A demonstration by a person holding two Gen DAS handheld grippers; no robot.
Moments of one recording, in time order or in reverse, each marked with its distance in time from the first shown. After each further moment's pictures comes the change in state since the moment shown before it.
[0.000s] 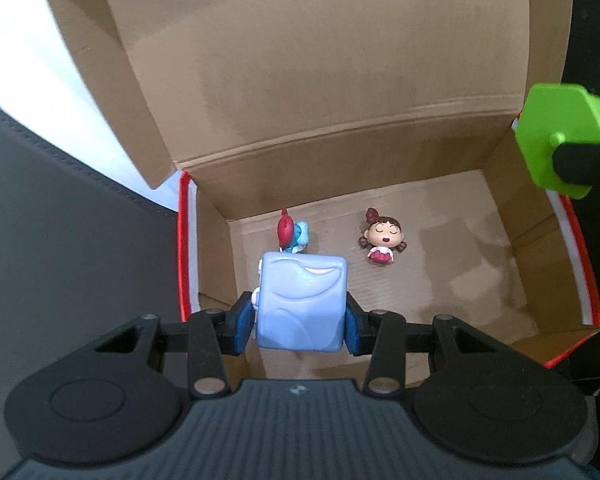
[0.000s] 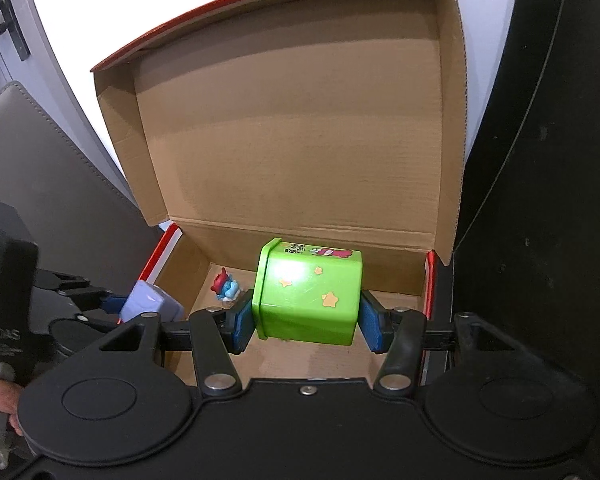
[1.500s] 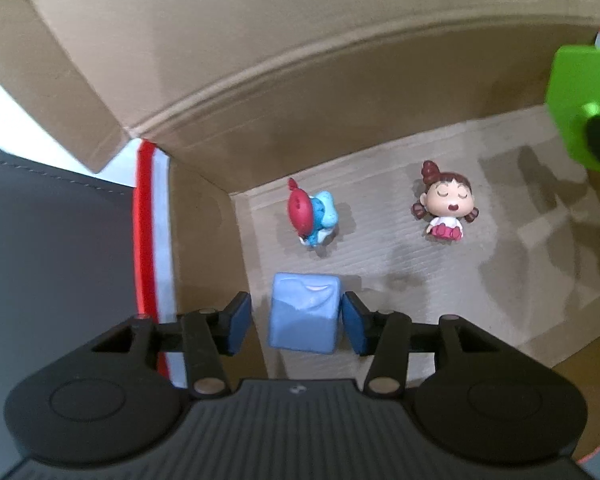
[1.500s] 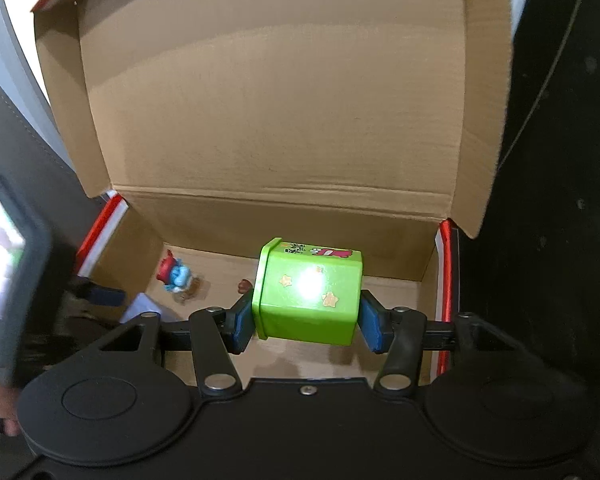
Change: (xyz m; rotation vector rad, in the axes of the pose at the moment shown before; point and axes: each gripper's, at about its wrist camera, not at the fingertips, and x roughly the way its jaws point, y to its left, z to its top) left arm 0.071 0.005 -0.004 0.208 0.081 0.104; right arm 0.078 -0.001 -0.017 -0.004 0.048 -0.089
